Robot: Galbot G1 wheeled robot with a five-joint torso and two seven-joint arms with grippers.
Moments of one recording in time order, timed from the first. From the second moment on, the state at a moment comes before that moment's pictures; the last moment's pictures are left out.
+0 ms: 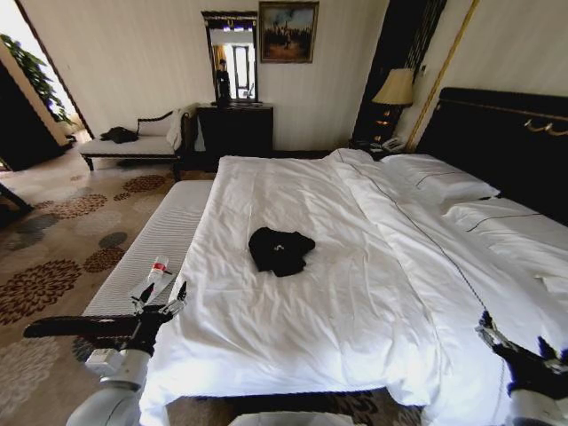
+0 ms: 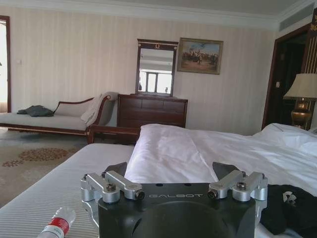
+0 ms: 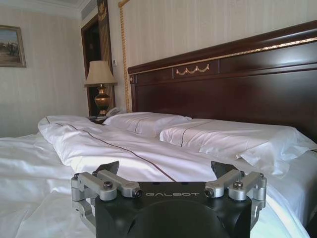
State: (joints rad) left arm 1.85 -1.21 -0.78 -2.26 -0.52 -0.05 -0.05; right arm -1.78 1.55 1.29 2.16 0.54 -0.08 0.03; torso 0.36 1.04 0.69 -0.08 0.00
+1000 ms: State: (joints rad) left arm 1.84 -1.20 -0.79 -2.22 -0.53 -0.05 -0.04; right arm -1.79 1.55 1.27 2.16 0.51 -0.12 0.00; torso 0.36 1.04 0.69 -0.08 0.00
